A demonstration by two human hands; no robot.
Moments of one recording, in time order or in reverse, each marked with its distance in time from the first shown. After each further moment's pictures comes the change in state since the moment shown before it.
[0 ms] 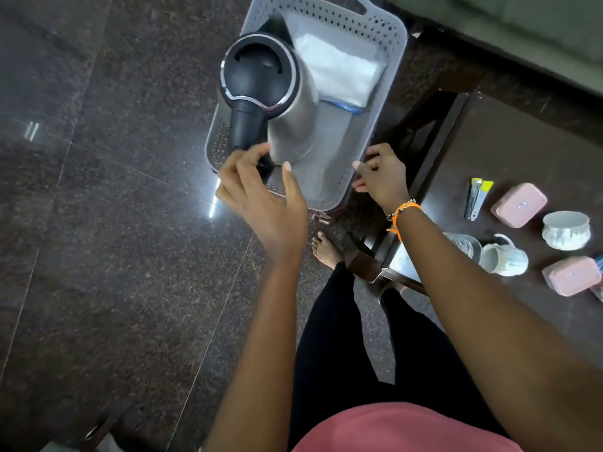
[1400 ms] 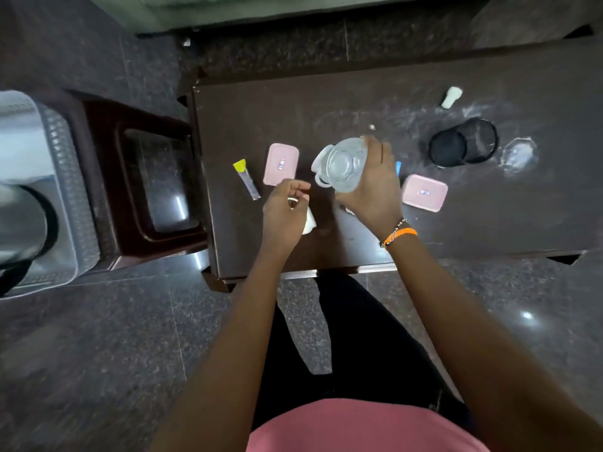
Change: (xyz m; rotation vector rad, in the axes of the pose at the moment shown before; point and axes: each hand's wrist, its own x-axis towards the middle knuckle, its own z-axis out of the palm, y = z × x) left_hand -0.329 0.163 0.238 0.077 -1.127 -0.077; right_hand -0.059 0.267 -0.368 -0.193 0.484 -0.064
